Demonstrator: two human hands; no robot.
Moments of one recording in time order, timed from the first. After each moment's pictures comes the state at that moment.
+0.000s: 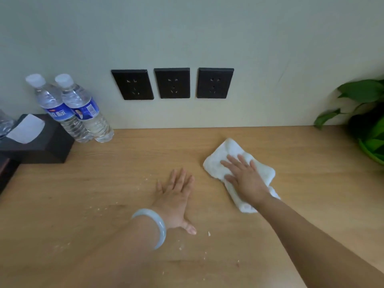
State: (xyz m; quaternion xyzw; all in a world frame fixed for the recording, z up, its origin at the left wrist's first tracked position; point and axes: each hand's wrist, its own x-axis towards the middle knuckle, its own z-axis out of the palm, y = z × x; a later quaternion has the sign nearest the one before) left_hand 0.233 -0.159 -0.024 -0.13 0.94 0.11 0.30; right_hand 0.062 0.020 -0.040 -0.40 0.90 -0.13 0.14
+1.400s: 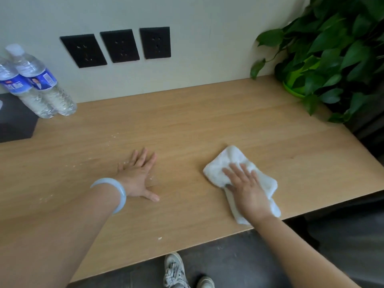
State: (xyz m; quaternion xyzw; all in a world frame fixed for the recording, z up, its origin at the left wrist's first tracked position) left_hand 0.313 -0.123 -0.022 -0.12 0.93 0.08 0.34; right_hand 0.246 0.214 -0.048 -0.25 0.95 -0.17 0.07
